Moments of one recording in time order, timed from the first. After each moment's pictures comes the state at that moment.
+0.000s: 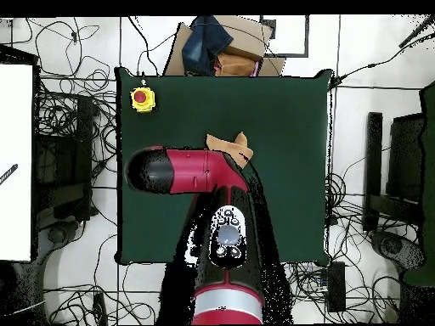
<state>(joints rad) -0.02 -0.67 -0.02 1.62 -0.04 0.50 1.57</state>
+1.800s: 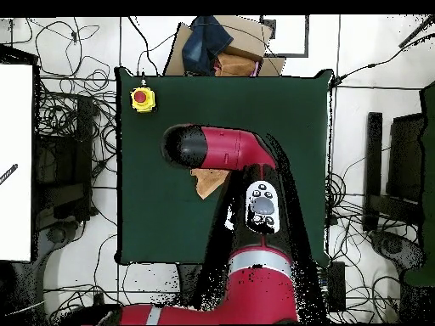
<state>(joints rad) -0.12 -0.53 -0.01 1.46 -0.04 0.50 1.57</state>
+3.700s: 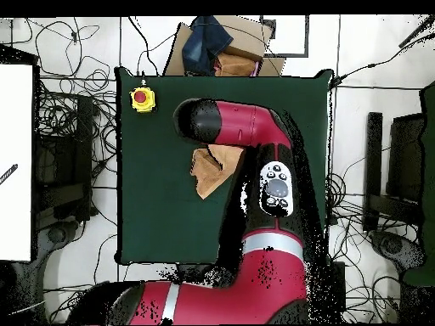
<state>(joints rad) -0.15 -0.46 -0.01 1.27 -0.04 0.55 1.57</state>
